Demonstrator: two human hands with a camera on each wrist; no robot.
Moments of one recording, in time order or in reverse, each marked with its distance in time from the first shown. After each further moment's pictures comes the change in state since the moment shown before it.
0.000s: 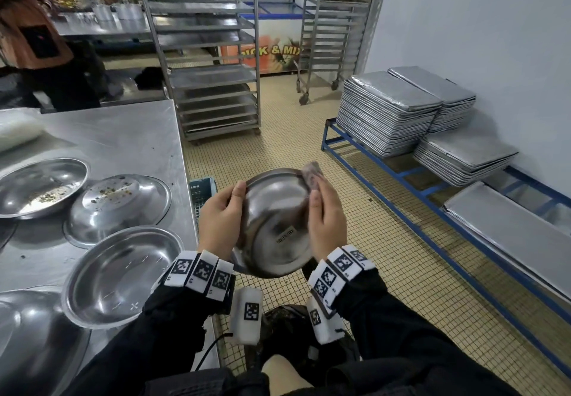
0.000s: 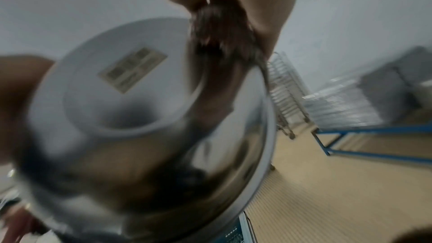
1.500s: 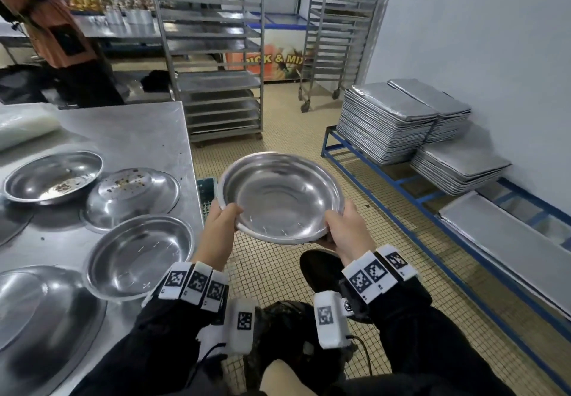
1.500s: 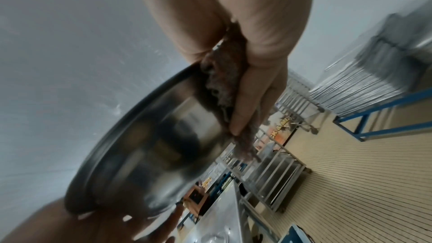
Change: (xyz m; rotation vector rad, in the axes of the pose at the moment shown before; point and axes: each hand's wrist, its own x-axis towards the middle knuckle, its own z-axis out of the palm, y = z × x) left_hand -0.040 0.005 -0.028 -0.205 -0.155 -0.190; right_hand -0.025 -0.047 -0.060 0.339 -0.222 0.599
